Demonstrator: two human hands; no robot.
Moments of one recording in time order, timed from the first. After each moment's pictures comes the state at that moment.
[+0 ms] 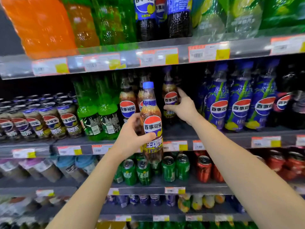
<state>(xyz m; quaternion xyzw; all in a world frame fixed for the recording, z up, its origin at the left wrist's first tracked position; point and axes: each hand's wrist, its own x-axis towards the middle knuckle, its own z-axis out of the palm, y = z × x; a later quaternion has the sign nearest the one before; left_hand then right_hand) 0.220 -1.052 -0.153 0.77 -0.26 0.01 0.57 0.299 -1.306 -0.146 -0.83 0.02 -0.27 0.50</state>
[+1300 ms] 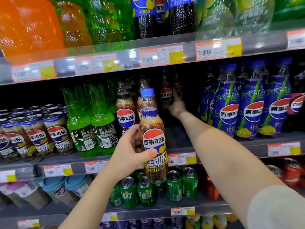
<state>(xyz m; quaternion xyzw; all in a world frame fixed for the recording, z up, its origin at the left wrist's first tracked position) 0.240 -1.043 -0.172 0.72 -0.33 -0.01 0.61 0.405 -1.310 -0.154 -0.82 0.08 -0.27 0.51</state>
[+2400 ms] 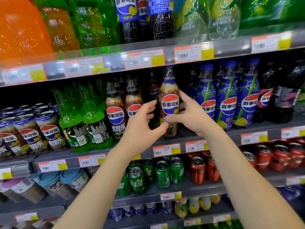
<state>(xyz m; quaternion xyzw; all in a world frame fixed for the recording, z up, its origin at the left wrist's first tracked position) 0.212 -1.107 -0.121 0.81 -0.34 0.10 0.47 0.183 -1.306 -0.116 -0.79 -0.05 -0.21 0.57</state>
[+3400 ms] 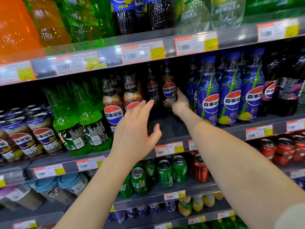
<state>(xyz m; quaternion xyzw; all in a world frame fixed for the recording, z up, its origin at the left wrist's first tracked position) 0.216 -1.091 -0.134 0.86 -0.35 0.33 0.19 0.344 -1.338 -0.162 -0.79 0.17 -0.29 0.52</state>
